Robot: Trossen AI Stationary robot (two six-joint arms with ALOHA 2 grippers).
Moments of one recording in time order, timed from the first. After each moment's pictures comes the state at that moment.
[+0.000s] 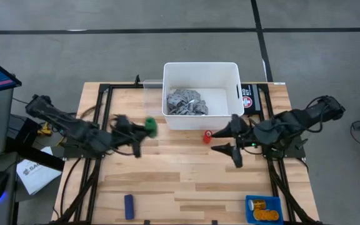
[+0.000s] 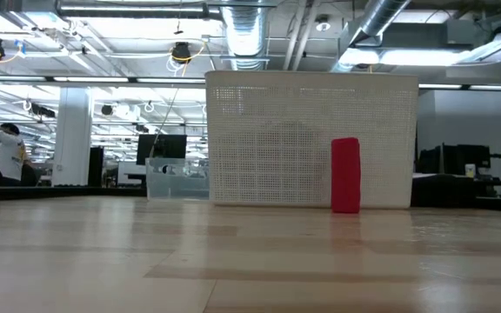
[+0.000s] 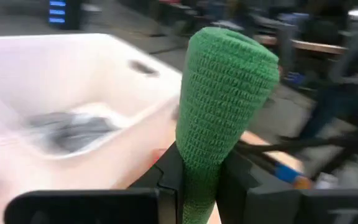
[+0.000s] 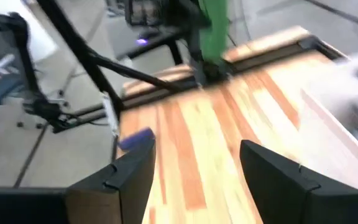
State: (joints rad) left arm -0.50 1.06 0.98 -0.19 -0.90 -0.59; right arm 0.45 1.19 1.35 -0.57 0.41 0.49
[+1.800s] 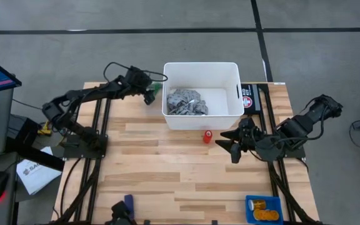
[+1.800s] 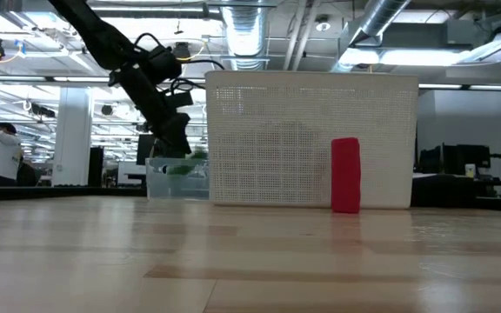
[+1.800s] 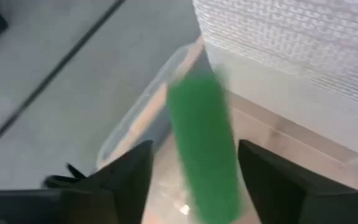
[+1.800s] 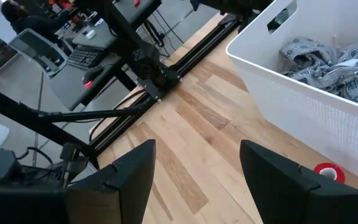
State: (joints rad) left arm 0.79 1.50 0.86 -0.10 -0.06 0.28; right arm 0.60 1.20 1.35 -0.77 0.79 1.06
